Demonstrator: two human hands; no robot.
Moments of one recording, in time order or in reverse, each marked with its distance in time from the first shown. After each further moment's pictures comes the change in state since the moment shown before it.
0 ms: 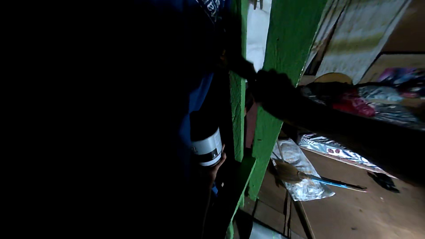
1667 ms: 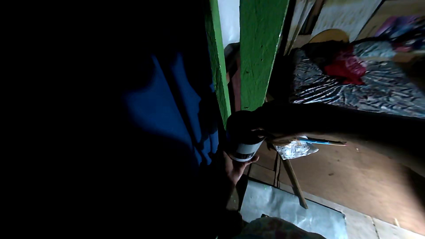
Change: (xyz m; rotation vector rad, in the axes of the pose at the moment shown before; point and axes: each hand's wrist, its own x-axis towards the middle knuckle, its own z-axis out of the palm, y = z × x) left_hand -0.069 -0.105 0.000 0.329 0.396 -0.458; right_hand -0.080 -0.054 -0.054 0.502 -0.956 -0.071
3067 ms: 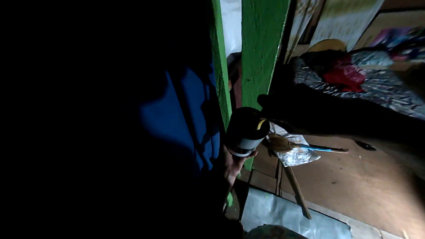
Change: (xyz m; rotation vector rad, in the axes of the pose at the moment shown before) left_hand 0.014 0.019 0.019 0.061 -0.099 0.084; right_hand 0.027 0.125 0.080 -0.281 0.802 -0.283
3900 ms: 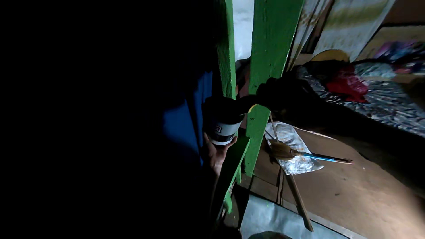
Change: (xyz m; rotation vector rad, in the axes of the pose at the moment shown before) left_hand 0.015 0.066 0.000 -0.027 0.157 0.287; right_hand 0.045 0.004 -0.001 -0.287 0.186 0.009
